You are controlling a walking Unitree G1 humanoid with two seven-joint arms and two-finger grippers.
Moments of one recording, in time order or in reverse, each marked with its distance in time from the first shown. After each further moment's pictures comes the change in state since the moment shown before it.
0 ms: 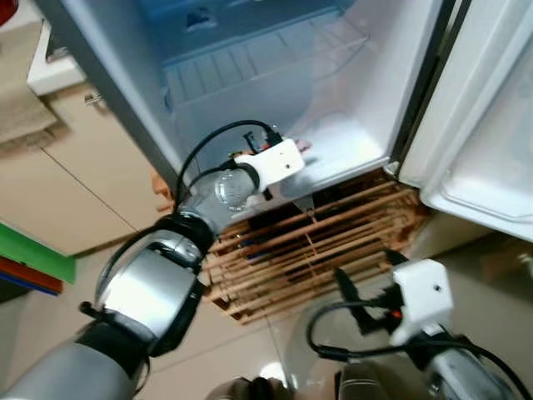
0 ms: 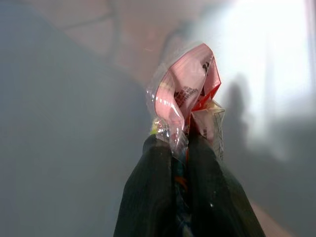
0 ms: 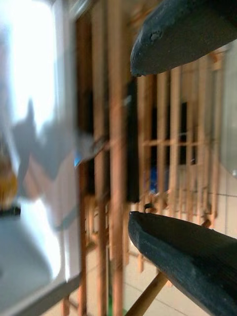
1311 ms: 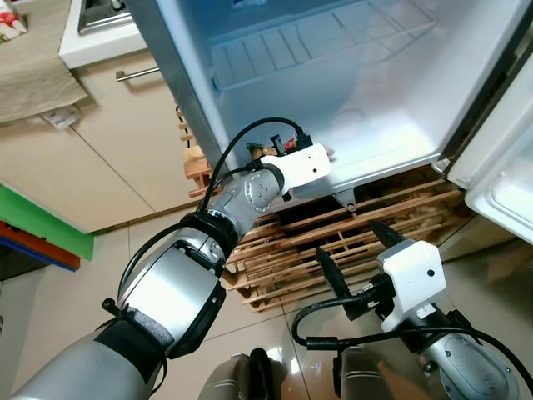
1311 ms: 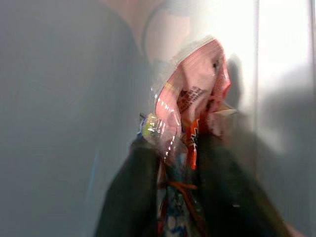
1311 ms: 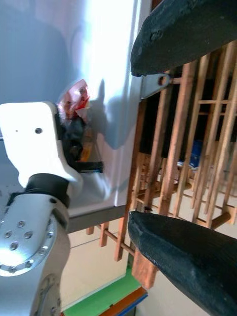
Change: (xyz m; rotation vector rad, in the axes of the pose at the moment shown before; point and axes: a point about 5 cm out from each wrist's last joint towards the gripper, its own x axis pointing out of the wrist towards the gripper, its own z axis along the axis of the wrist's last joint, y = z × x) left arm 0.002 -0.009 -0.005 0.042 0.096 -0.019; right arm 0.004 0.013 0.037 -0.082 -0.168 0.101
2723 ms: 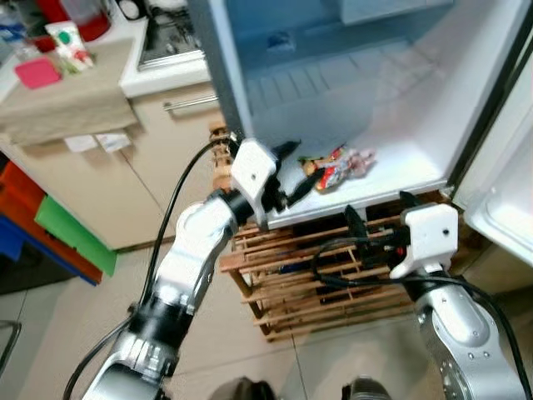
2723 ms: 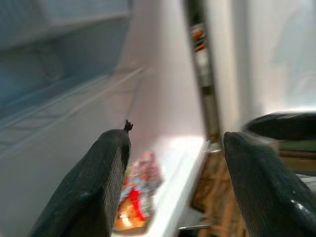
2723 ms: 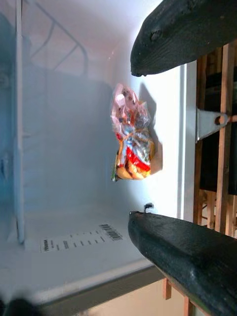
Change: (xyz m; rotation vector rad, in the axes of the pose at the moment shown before) left arm -0.092 -0.021 0.023 -0.669 -0.585 -0.168; right arm 0.045 -0.051 -0.024 0.068 -0.047 -0.272
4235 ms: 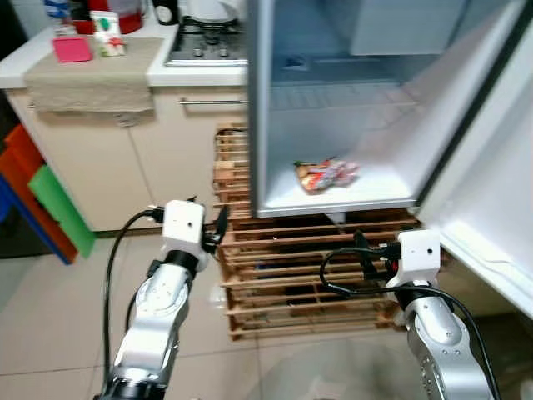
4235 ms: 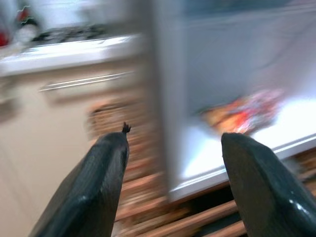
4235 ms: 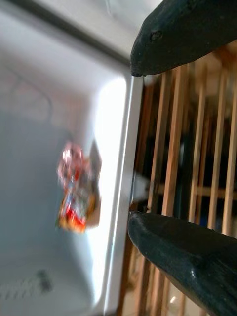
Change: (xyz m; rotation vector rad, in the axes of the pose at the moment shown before) left arm -0.073 0.015 -0.056 -0.025 0.297 0.711; right arm 0.005 -0.017 -0.062 -0.026 0.139 -0.053
